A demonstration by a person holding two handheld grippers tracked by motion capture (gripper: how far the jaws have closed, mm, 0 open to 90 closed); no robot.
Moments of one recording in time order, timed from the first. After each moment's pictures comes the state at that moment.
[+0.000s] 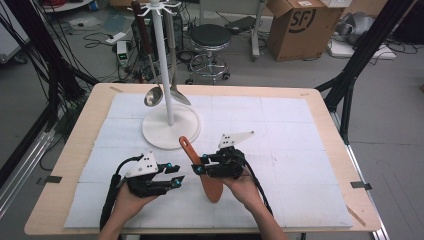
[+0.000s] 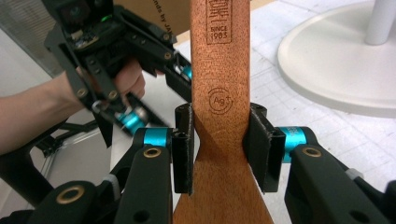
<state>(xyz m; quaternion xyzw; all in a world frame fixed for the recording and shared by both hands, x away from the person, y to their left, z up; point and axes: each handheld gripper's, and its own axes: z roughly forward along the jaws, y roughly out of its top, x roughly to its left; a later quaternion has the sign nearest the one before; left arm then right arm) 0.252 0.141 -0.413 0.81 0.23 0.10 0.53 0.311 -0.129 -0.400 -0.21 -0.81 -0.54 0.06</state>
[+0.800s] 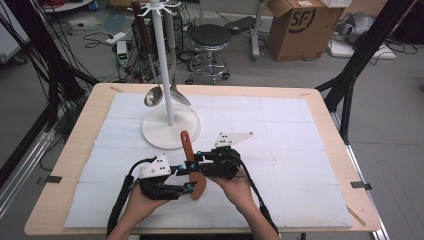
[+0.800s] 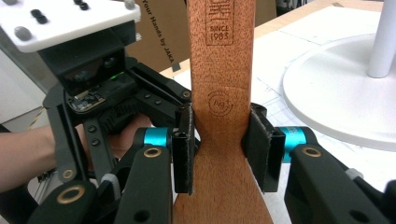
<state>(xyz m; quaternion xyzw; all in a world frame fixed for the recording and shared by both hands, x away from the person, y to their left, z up) 0.251 0.114 -0.414 0.81 0.22 0.08 0.54 0.303 -0.115 -0.390 -0.22 -0.79 -0.58 0.05</state>
